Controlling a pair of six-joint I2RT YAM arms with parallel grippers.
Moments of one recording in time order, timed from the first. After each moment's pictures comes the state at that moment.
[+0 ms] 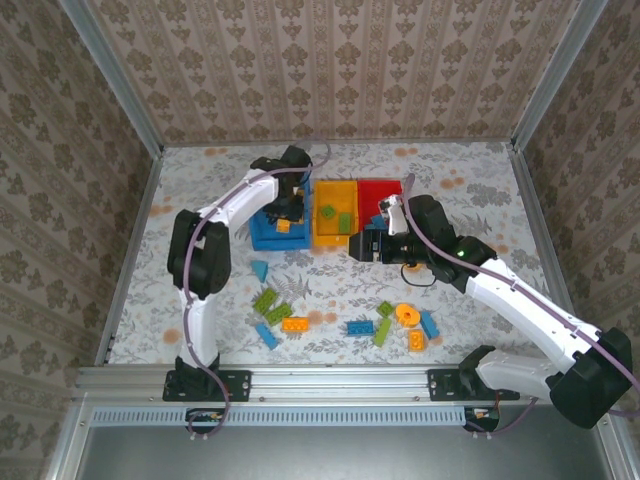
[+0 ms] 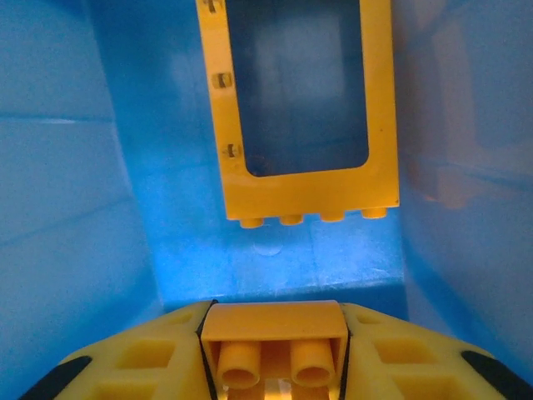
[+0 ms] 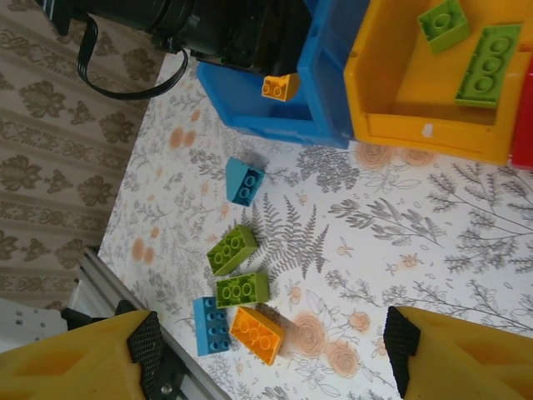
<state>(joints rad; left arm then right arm) -0.52 2.07 1.76 -1.01 -0.17 -0.29 0.57 1.14 0.96 -0.45 -0.32 0.61</state>
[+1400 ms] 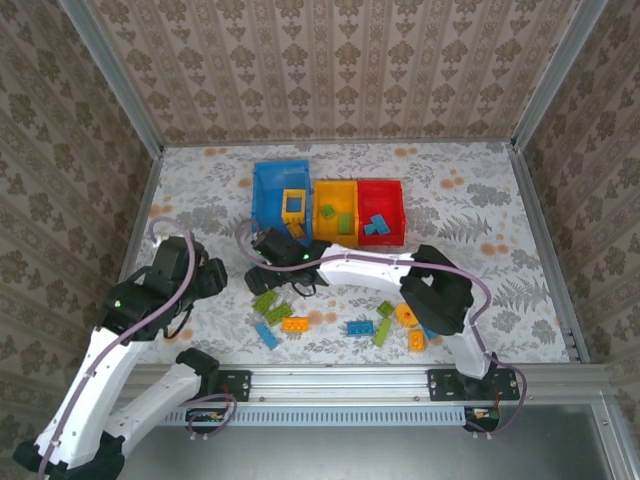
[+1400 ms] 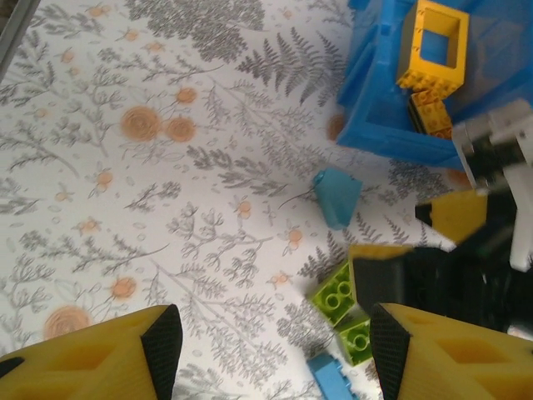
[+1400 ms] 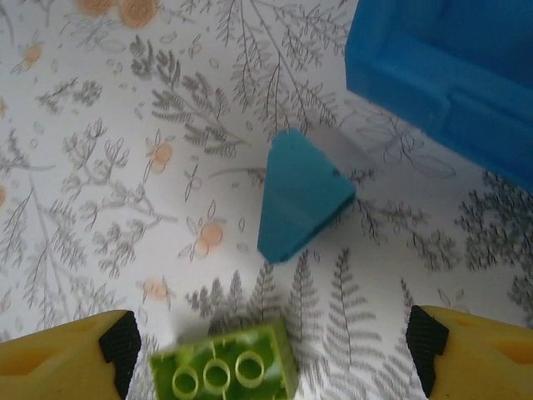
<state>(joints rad) -0.53 0.70 1.05 -1.27 -0.30 -0.64 1.03 2.09 1.61 -0.41 0.07 0.45</state>
